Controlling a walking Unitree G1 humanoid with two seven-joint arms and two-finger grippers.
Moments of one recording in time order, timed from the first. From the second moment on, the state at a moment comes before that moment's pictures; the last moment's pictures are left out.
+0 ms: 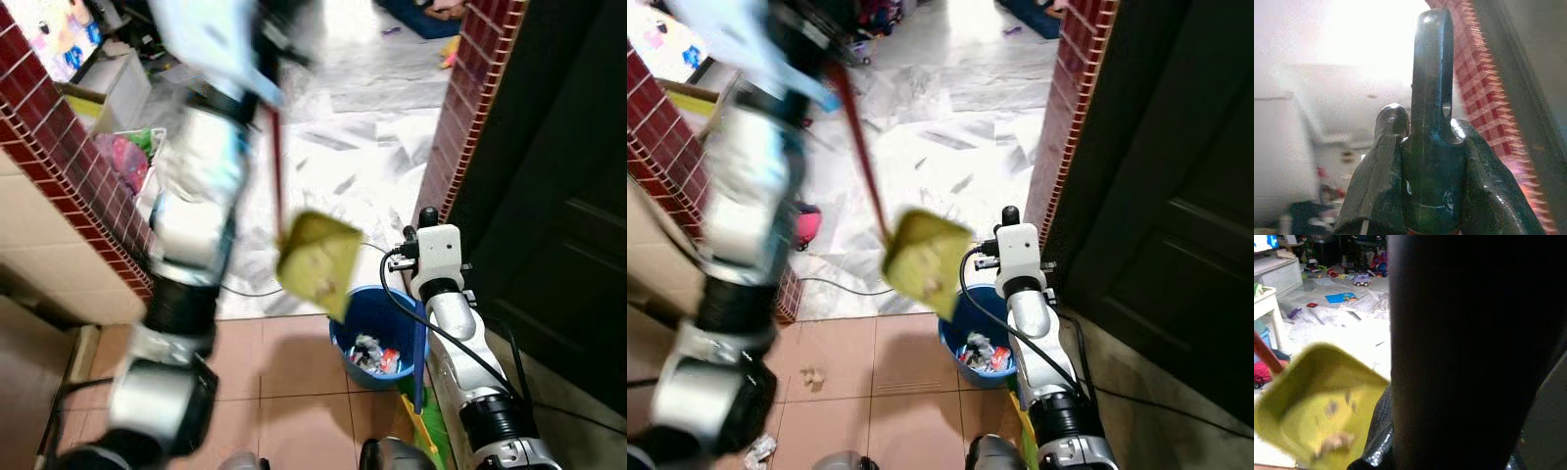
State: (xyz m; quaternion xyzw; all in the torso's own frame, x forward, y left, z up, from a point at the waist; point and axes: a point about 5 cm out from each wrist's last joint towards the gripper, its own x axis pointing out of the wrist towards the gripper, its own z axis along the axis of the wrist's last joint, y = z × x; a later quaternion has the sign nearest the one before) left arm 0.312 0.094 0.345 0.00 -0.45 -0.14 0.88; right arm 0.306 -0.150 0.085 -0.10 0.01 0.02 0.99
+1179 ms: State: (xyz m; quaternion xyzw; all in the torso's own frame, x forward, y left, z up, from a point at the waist) left arm 0.304 -0.002 0.289 -0.01 -0.41 -0.26 0.87; right arm 0.305 -0.136 0.076 -0.12 0.02 0.03 0.99
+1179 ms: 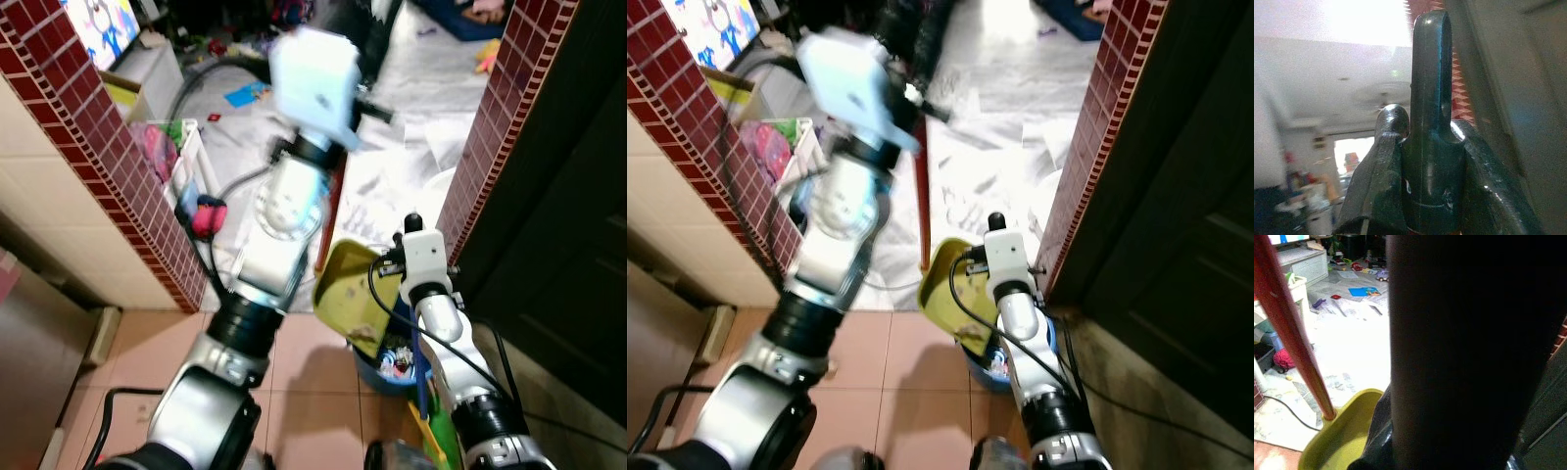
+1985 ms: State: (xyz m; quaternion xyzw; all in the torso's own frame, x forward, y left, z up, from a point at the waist) left arm 0.287 -0.034 0.282 0.02 -0.40 -0.42 0.82; right arm 0.303 -0.133 0.074 -0.12 0.02 0.04 0.99
